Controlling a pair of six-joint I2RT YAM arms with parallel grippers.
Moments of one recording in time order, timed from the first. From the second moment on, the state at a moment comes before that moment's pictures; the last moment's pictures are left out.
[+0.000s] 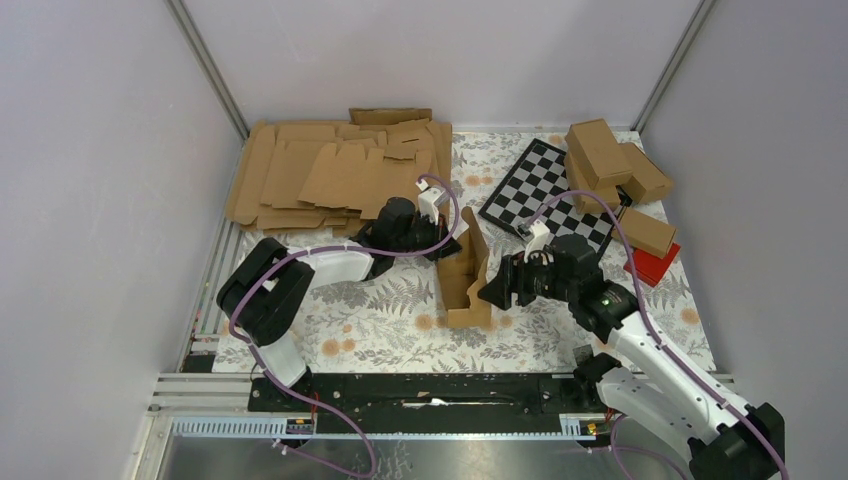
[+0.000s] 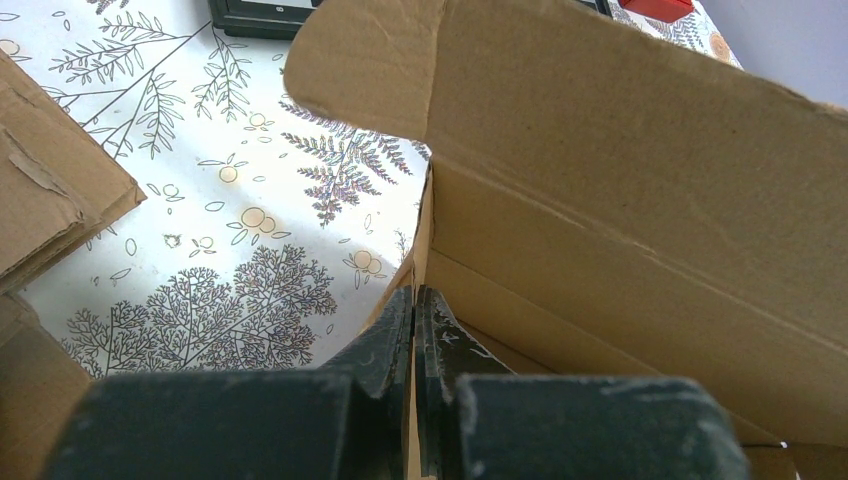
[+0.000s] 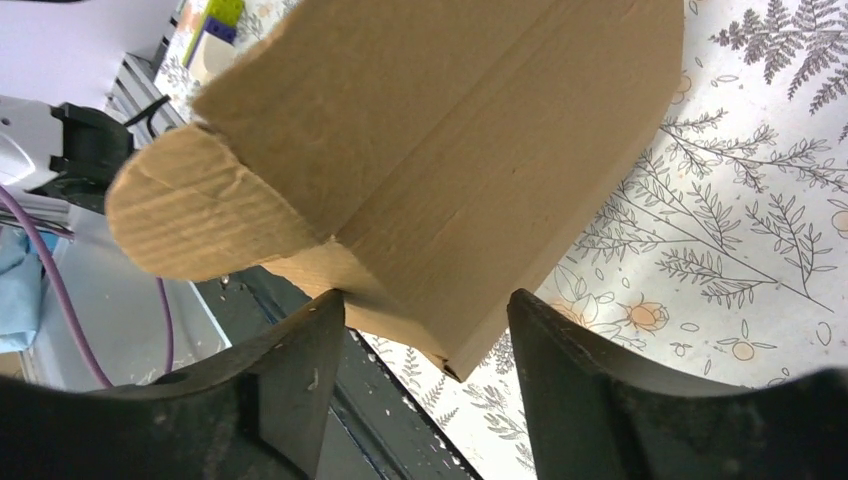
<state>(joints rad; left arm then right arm) -0.67 1.72 0.88 0.41 0.42 -0.37 0.52 0.80 0.58 -0.33 -0.46 0.38</state>
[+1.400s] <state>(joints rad) -0.81 1.56 0.64 0.57 0.14 -0.31 0.65 0.99 0.71 -0.52 -0.47 0.34</state>
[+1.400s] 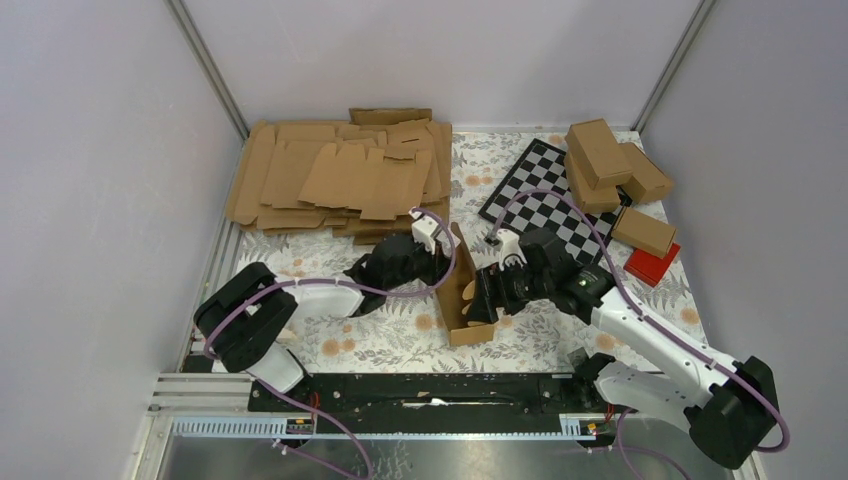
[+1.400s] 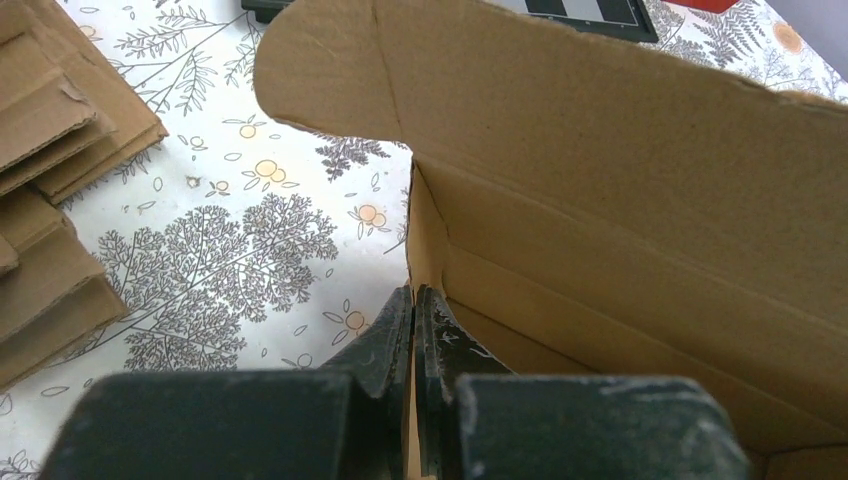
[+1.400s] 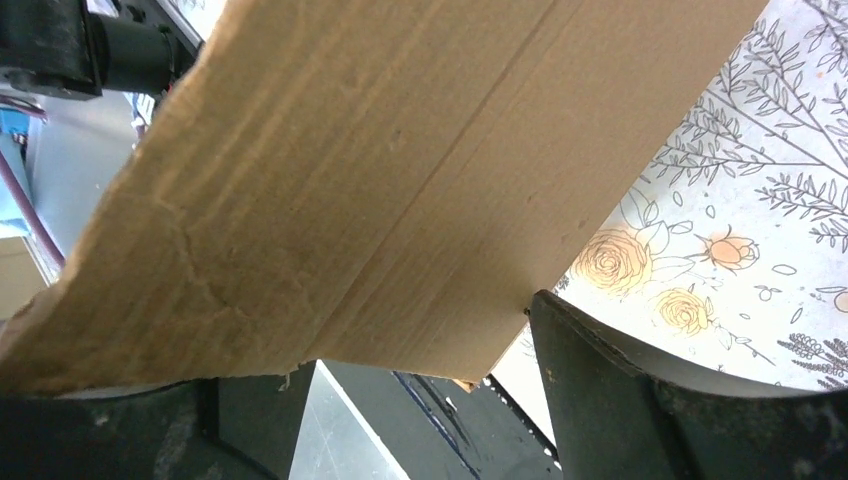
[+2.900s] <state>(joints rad) -0.94 1.56 0.49 0.83 -0.08 -0.12 0.68 1.05 0.92 -0.71 -0.20 0.34</state>
